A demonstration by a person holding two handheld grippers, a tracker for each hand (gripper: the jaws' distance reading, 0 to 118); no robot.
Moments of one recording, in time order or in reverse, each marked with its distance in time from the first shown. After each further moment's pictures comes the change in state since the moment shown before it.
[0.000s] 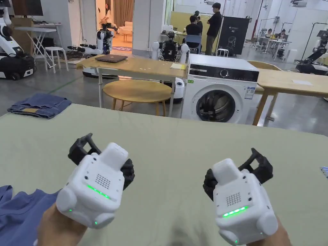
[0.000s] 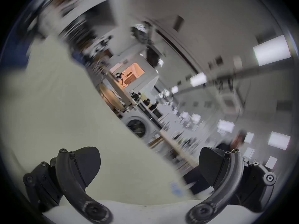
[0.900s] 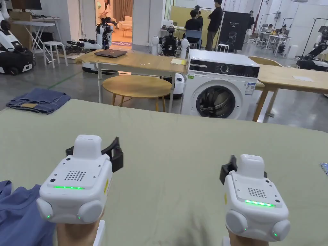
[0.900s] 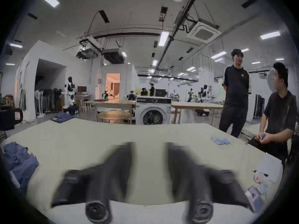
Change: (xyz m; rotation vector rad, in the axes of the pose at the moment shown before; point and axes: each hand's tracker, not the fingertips) left arm -0.010 0.000 0.018 0.066 -0.015 0.483; right arm 0.010 -0.004 0.003 -0.096 -0.021 -0.540
